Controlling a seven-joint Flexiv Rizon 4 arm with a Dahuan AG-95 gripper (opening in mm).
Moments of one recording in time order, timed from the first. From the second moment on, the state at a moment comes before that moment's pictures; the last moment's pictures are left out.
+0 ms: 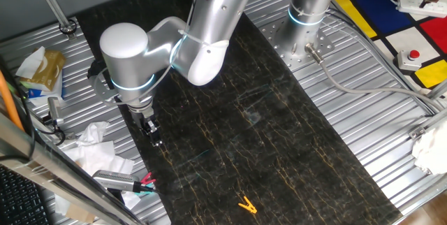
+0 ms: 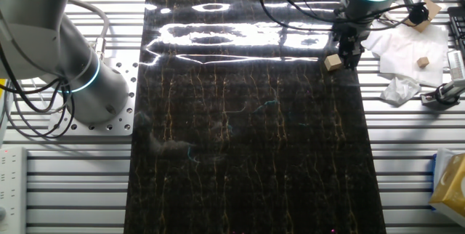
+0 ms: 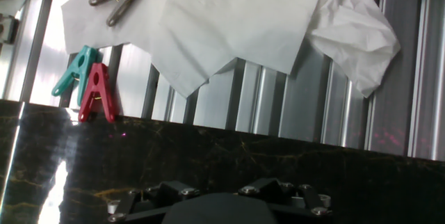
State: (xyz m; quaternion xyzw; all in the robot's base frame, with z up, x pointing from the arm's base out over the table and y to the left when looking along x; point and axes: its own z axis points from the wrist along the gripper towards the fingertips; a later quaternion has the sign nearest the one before) arm 0.652 0.114 0.028 -0.09 0.99 0.04 0.05
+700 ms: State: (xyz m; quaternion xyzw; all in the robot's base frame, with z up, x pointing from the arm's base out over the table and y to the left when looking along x) arm 0.652 0.114 0.028 -0.12 0.99 0.04 0.06
